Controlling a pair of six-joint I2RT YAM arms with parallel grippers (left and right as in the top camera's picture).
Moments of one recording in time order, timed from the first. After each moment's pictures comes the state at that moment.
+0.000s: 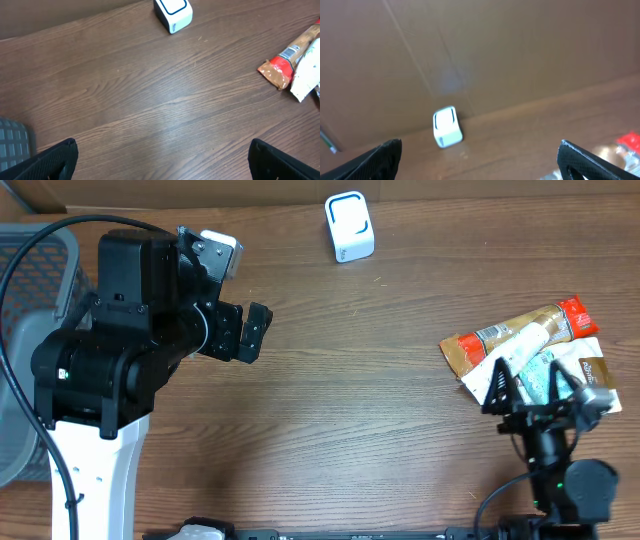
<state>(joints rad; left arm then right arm) -0.19 1.37 1.91 -1.38 0.10 0.08 0.02 0.18 0.21 0.02 -0.07 0.36</state>
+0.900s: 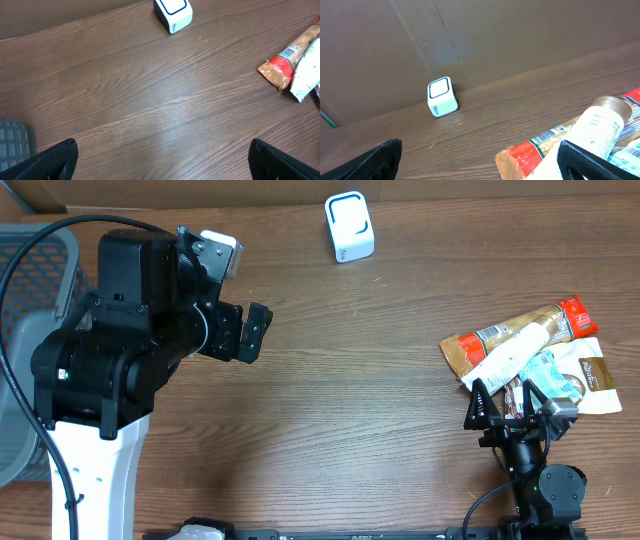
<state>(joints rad) -0.19 1.37 1.91 -1.38 0.10 0.08 0.05 0.01 0.02 -0.03 -0.07 0.36</state>
